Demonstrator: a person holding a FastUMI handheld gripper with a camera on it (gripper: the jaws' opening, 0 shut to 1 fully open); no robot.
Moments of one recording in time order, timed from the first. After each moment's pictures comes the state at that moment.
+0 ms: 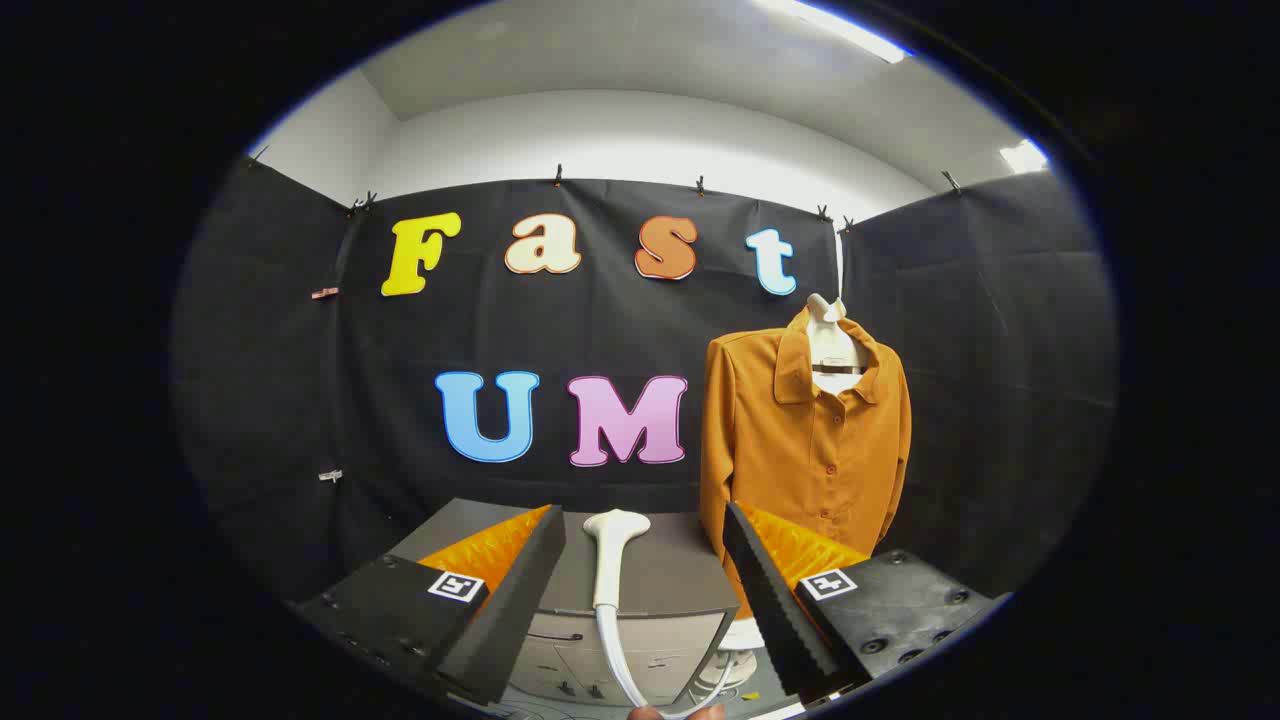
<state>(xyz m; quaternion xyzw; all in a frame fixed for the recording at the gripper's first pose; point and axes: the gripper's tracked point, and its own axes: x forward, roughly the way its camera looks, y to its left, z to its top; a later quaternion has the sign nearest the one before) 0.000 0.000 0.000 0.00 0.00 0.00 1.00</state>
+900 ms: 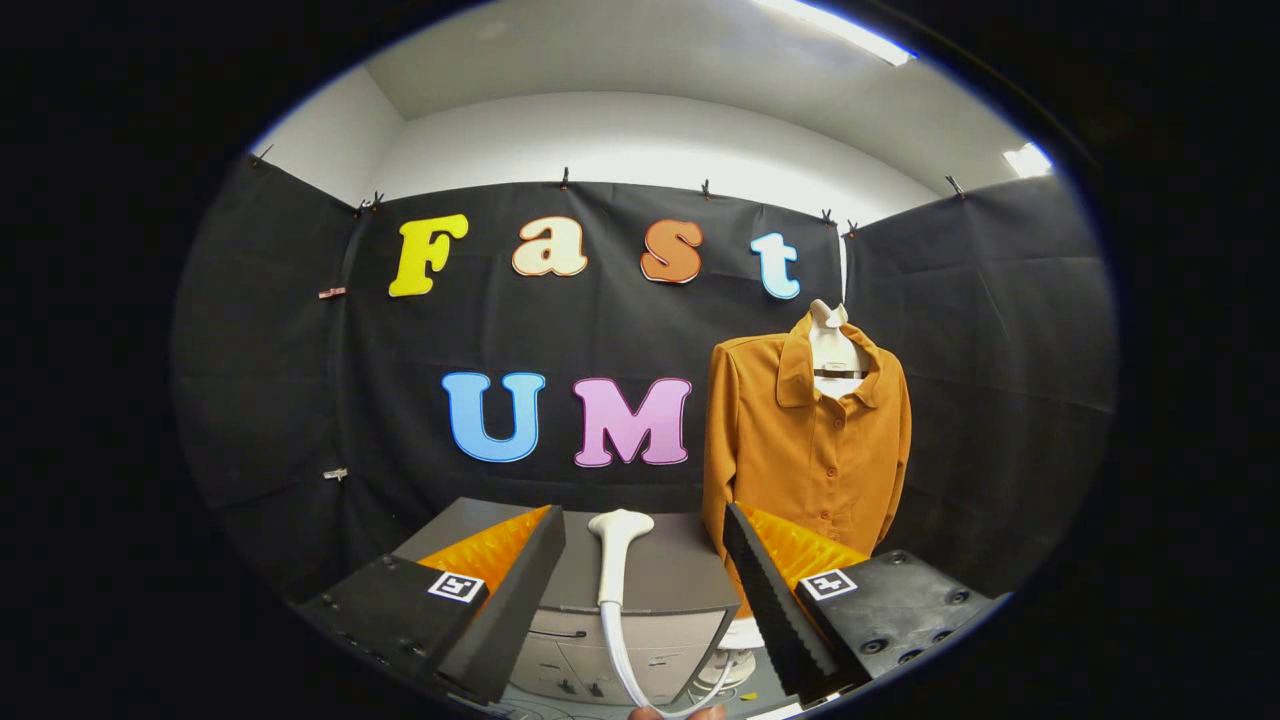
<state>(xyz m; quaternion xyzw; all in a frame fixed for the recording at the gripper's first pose) -0.014 0.002 -0.001 0.00 0.00 0.01 1.00</state>
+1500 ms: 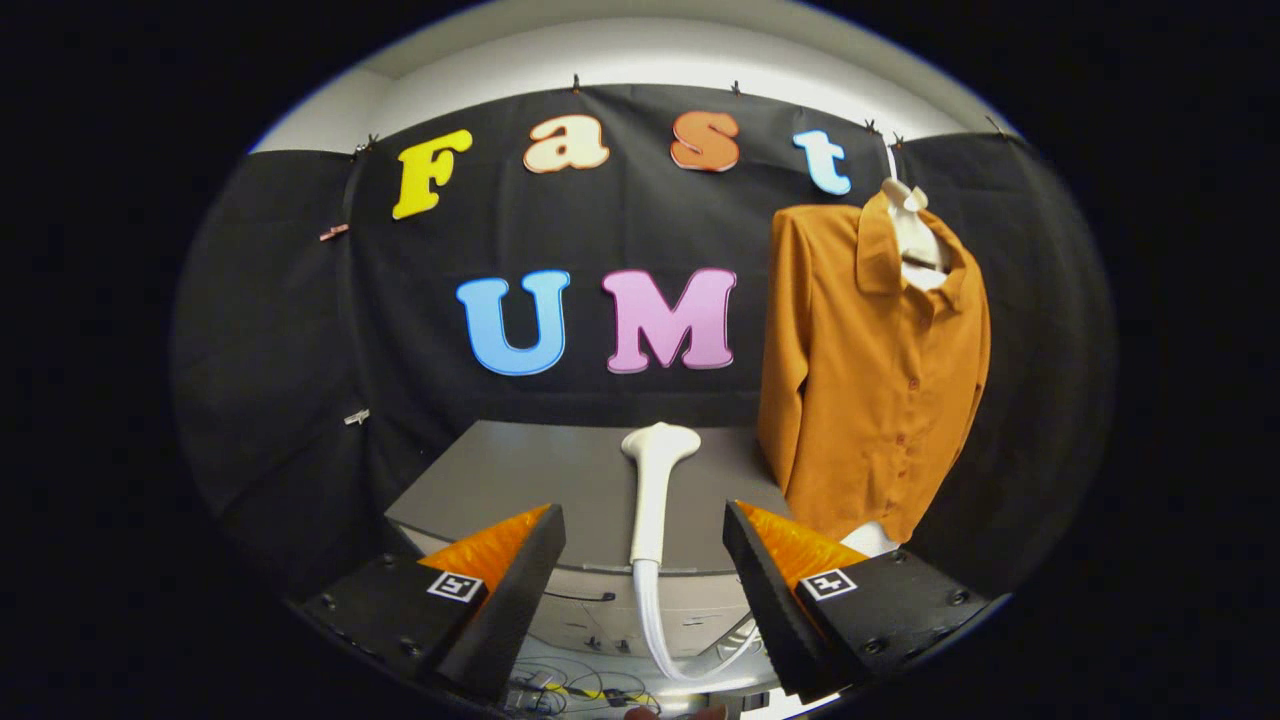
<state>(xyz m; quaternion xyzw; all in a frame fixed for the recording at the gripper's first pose) 0.078 0.040 -0.124 0.02 0.19 0.06 0.98</state>
